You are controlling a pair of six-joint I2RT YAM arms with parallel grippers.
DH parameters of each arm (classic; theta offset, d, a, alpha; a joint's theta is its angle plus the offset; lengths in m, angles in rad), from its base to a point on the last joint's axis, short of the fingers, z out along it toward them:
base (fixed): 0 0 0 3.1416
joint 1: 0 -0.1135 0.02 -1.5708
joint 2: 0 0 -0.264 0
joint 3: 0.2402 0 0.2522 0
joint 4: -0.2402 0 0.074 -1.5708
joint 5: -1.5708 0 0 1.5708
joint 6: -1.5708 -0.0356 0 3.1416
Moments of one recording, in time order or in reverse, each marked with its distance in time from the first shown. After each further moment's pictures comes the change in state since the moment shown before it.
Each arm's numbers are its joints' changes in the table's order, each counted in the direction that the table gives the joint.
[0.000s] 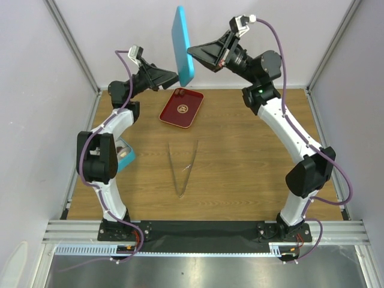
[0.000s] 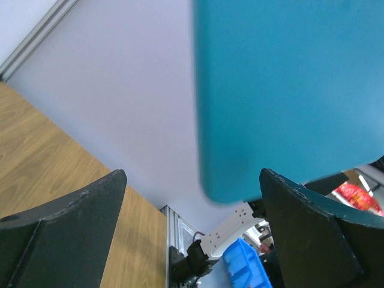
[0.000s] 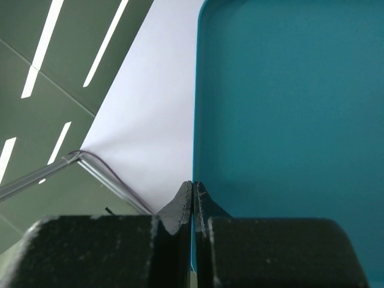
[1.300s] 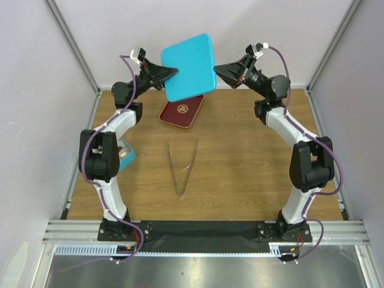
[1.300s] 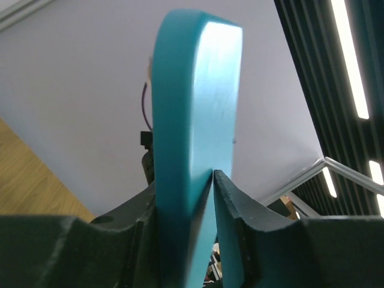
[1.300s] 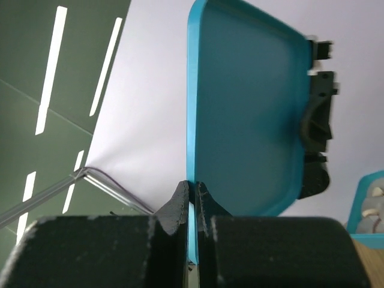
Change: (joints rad) left arm 0.019 -0.028 0.014 0.023 0.099 0.234; right arm 0.196 -0.031 -0.408 0.490 0.114 -0.291
